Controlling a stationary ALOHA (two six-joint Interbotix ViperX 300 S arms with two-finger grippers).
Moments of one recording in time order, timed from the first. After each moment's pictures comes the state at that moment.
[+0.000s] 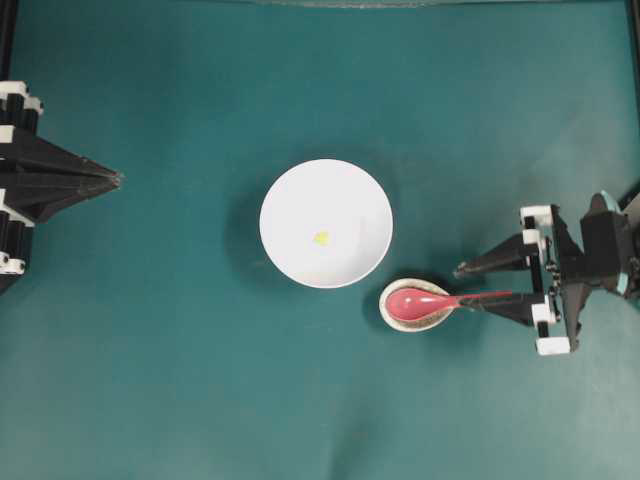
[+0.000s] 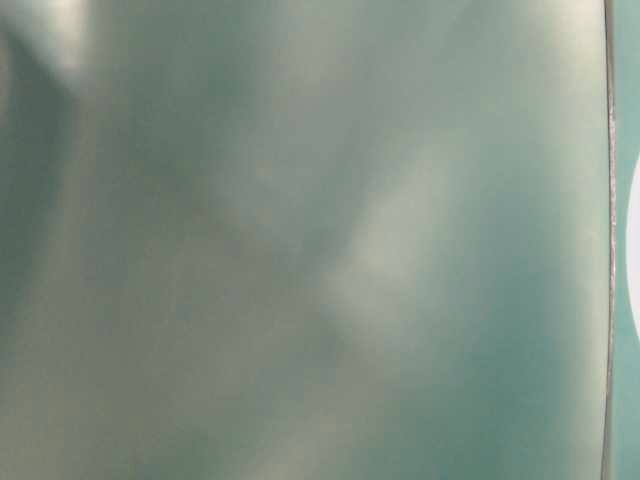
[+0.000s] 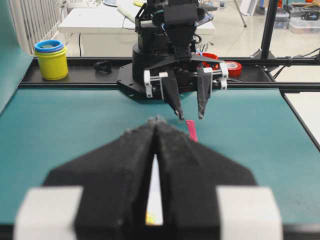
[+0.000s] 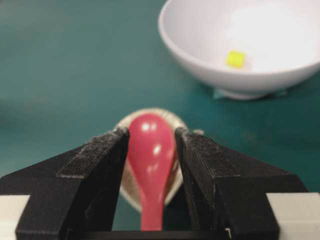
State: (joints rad) left arm 0.00 -0.98 1.18 0.01 -0.26 0.00; right arm 0.42 -0.08 1.34 0.43 -1.08 0.01
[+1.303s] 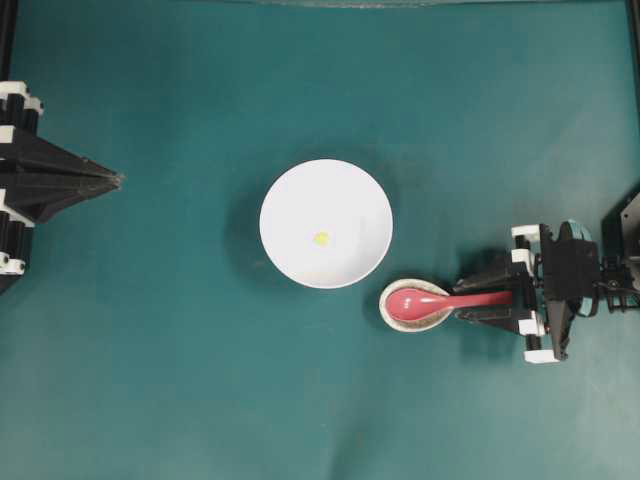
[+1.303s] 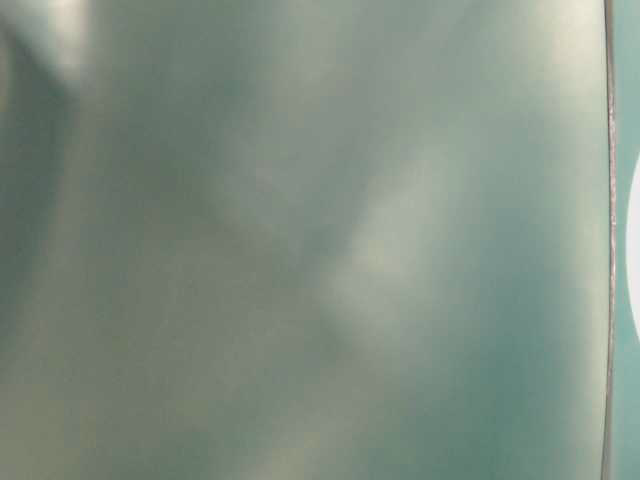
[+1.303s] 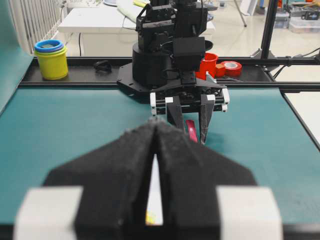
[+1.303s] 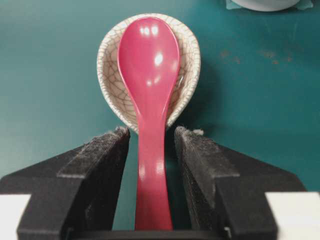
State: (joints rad) left arm 0.00 -0.98 1.18 0.01 -0.26 0.00; right arm 0.47 0.17 1.33 0.44 -1.14 0.07
